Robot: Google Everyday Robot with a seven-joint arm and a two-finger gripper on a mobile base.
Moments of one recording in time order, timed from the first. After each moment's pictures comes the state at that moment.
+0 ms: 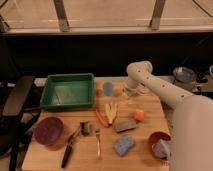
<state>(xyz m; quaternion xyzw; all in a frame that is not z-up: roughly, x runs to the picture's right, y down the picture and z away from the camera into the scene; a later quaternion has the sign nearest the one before) 0.135 0.061 0.921 -0.31 -0.02 0.26 0.91</state>
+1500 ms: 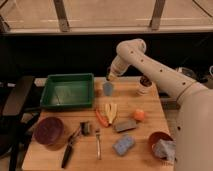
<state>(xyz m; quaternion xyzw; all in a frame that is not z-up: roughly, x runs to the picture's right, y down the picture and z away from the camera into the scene) 0.042 -0.066 0.836 -0.22 -0.13 0.20 0.95</state>
